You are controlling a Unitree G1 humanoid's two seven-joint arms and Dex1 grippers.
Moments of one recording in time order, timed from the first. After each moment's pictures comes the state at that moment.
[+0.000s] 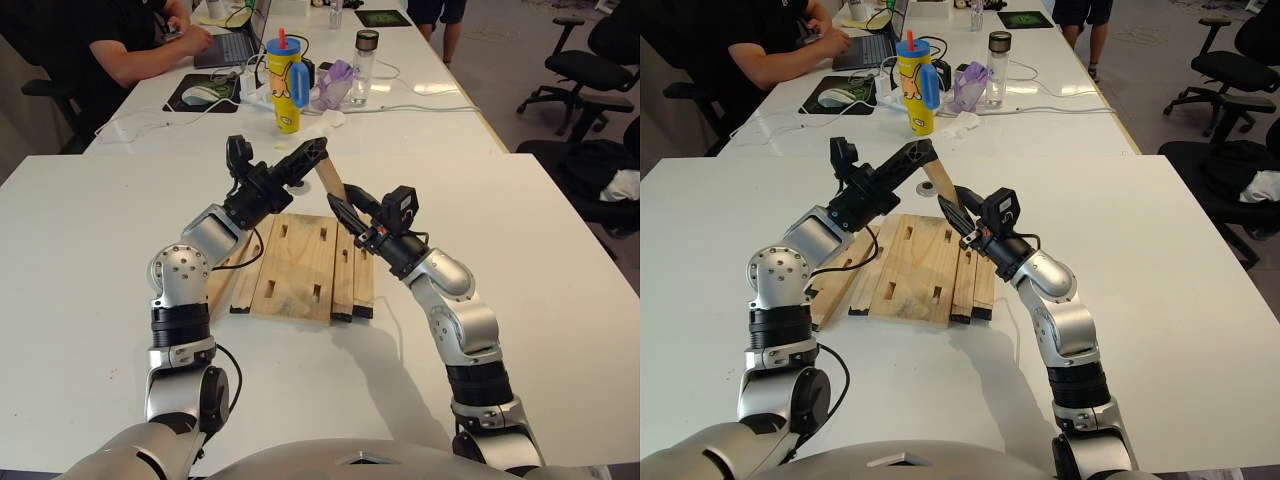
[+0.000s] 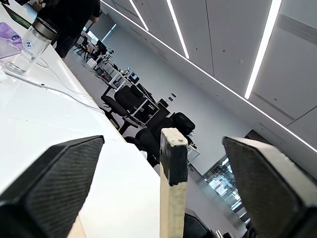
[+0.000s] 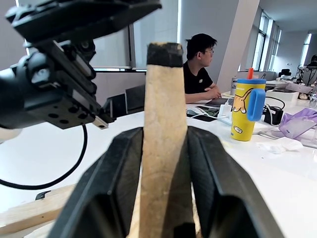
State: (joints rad) left arm -0.55 0.08 0.26 0.01 -0.99 0.82 -0.36; right arm -0.25 -0.14 0.10 -0.20 0.29 0.23 0.52
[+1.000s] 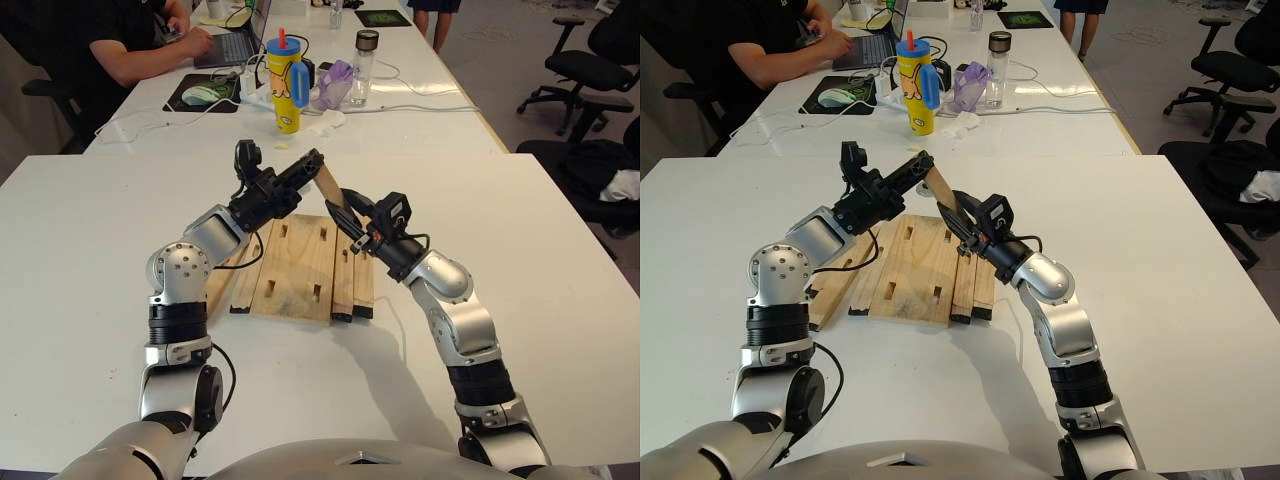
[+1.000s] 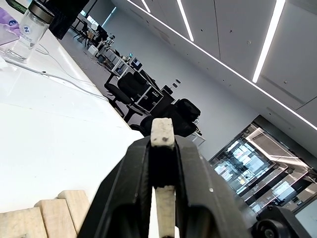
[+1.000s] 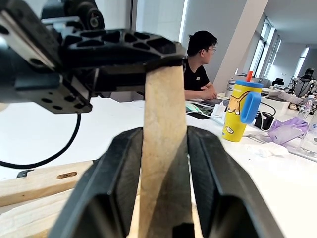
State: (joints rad) left arm -0.55 0.12 0.20 0.03 -0.94 0.83 -0.39; right arm -0.25 -0.18 0.14 -0.16 0.20 0.16 0.52
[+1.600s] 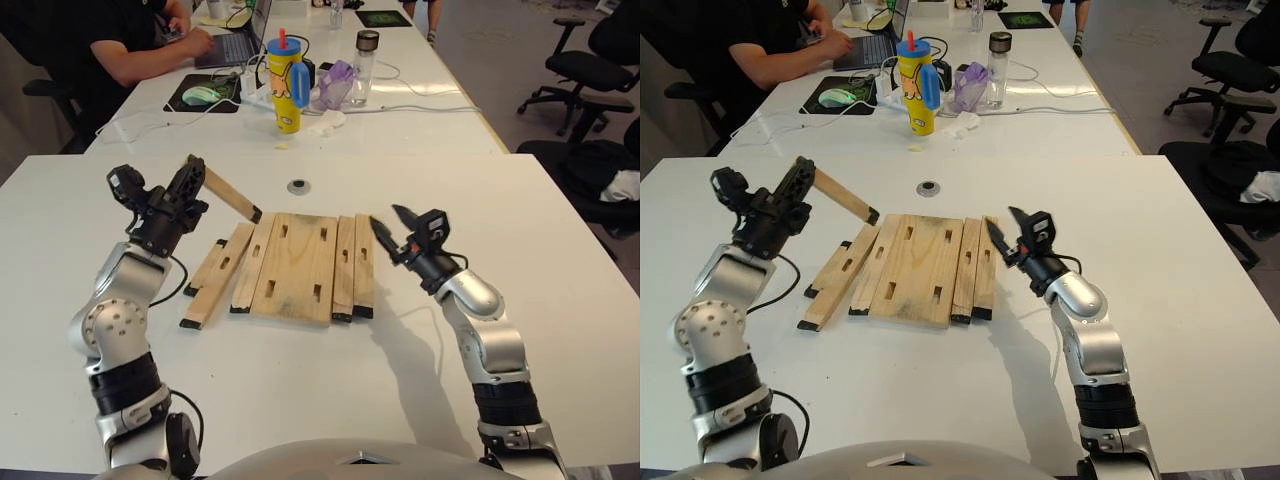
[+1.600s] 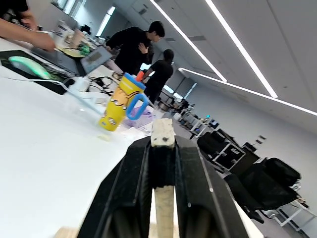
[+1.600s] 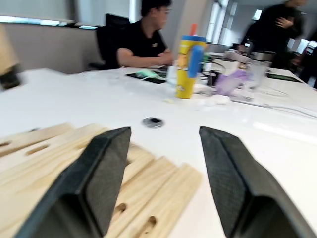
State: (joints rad) left arm -0.22 0.20 0.46 -0.35 -0.92 0.71 -0.14; right arm -0.11 -0.22 -0.03 -0.20 0.22 0.24 0.37
